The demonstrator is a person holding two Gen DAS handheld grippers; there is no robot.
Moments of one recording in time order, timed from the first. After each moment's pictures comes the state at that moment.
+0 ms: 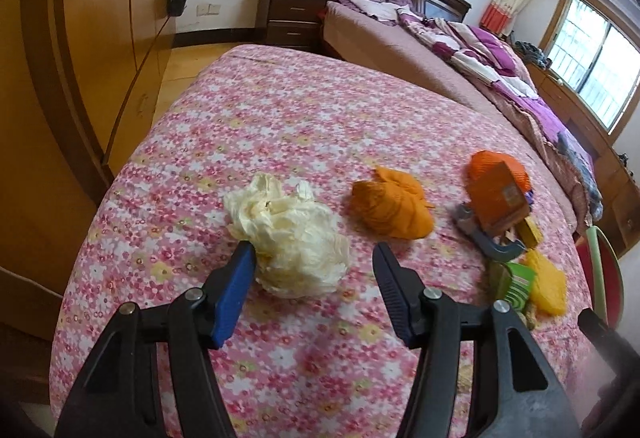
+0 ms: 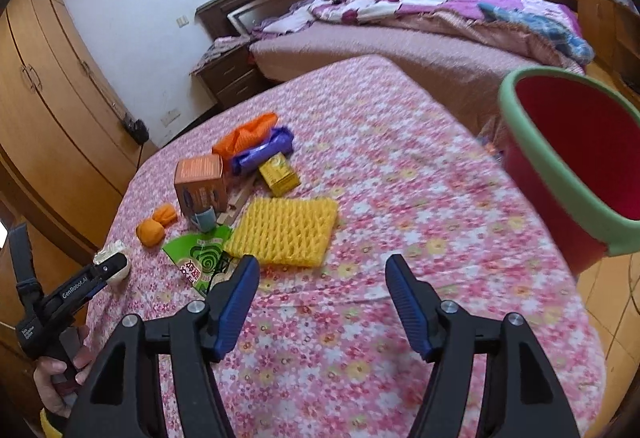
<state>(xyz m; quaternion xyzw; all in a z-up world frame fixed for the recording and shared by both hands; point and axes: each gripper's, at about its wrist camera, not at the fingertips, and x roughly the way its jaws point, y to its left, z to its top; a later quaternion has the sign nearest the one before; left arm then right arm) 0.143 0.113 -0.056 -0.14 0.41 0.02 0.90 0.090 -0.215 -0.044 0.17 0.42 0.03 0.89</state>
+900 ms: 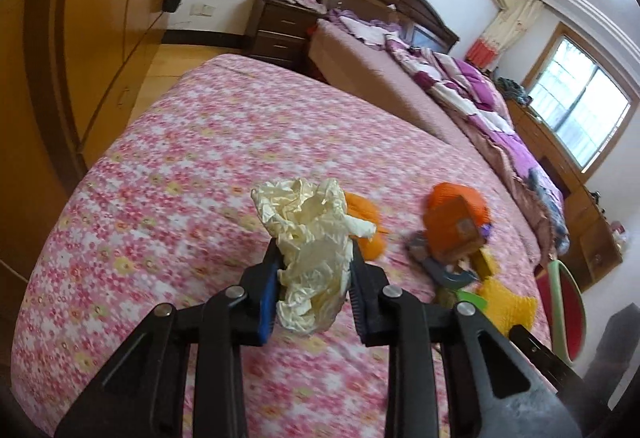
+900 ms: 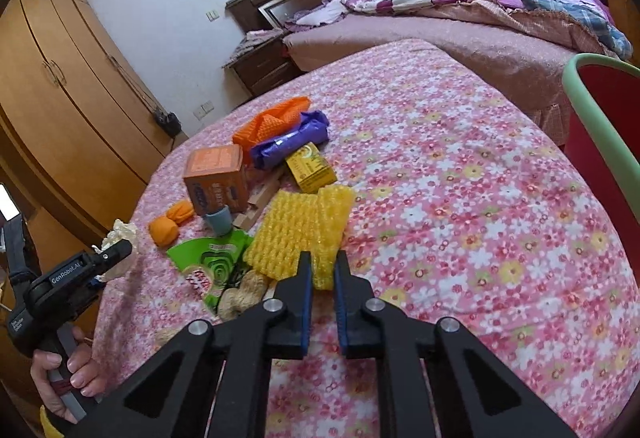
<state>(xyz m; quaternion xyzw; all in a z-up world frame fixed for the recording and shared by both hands) 0.136 0.104 -0.041 -0.21 0.37 -0.02 0.90 0.109 -0.209 -0.062 0.19 0.39 0.10 0.89</state>
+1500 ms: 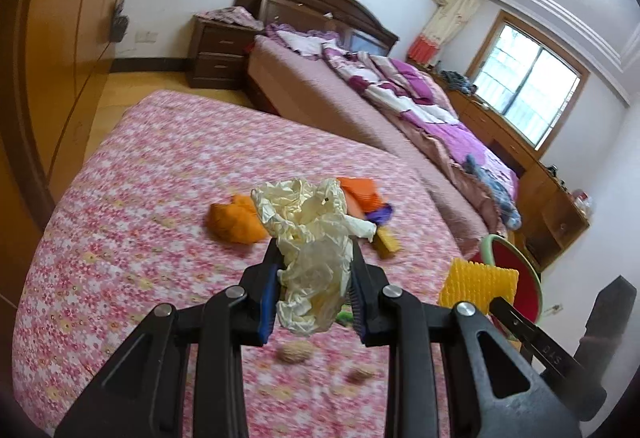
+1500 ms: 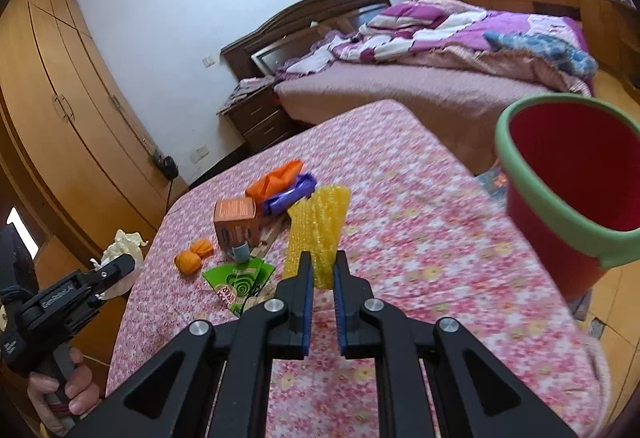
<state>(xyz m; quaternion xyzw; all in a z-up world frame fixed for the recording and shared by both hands) 0.084 0.048 0.023 -0.18 0.33 -0.11 0.92 0.047 -0.240 -0.005 0.19 0.32 0.05 0.93</state>
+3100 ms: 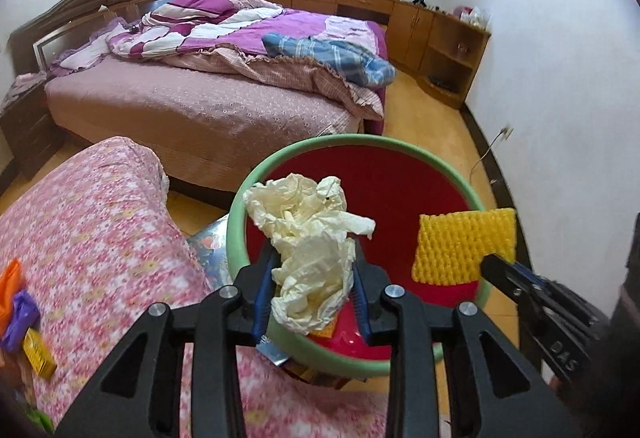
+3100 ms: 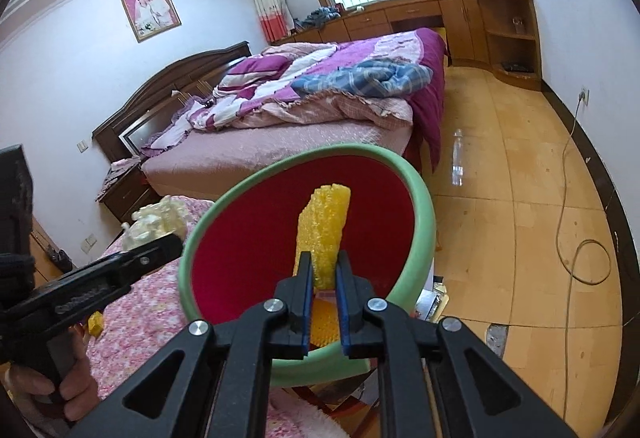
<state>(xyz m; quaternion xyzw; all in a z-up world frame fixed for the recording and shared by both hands) 0.159 -0.351 -0.001 0.09 0.38 -0.36 0.85 0.012 -0.490 -0.029 0.24 0.28 -0.18 0.91</state>
